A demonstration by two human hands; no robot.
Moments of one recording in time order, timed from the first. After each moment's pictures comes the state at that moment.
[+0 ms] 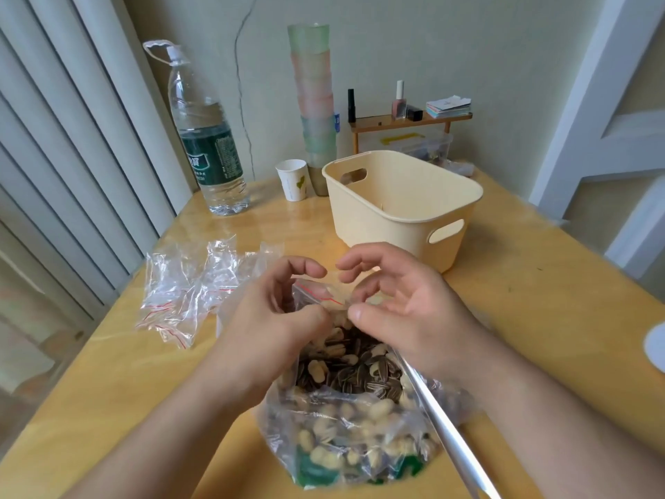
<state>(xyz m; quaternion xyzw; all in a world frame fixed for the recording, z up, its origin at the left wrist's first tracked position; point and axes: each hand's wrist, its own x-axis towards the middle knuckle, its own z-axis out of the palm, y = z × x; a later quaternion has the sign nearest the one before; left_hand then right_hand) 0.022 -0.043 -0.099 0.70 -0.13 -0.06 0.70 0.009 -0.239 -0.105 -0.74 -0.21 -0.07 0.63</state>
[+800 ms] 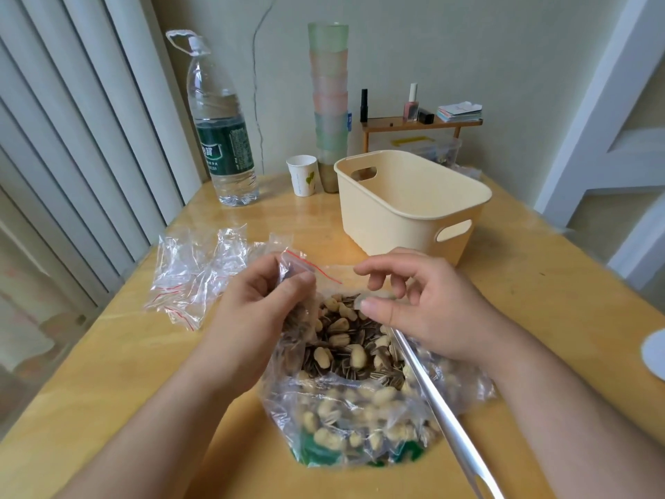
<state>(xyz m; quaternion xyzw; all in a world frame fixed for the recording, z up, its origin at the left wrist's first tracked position) 0.024 -0.025 -0.111 0.64 -0.12 -0.01 0.76 0.018 -0.262 -0.106 -0.85 -0.20 -0.08 0.48</state>
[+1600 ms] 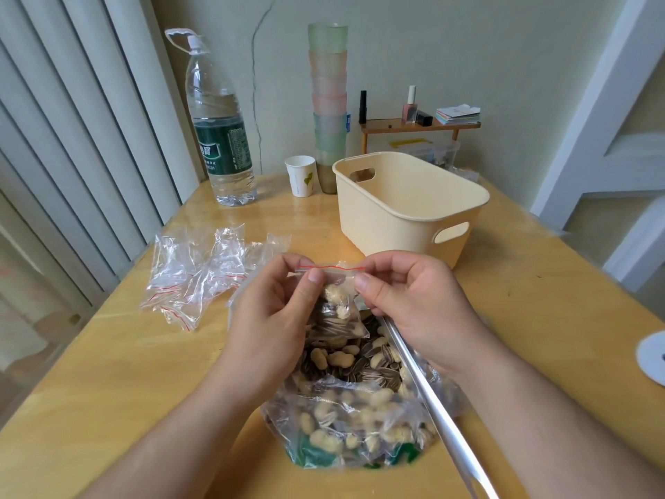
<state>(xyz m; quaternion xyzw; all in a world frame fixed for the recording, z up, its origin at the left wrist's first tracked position) 0.013 -0.046 -0.117 0.68 -0.15 0.07 0.71 0.015 -0.232 -0.110 -0.70 -0.11 -0.08 0.70</state>
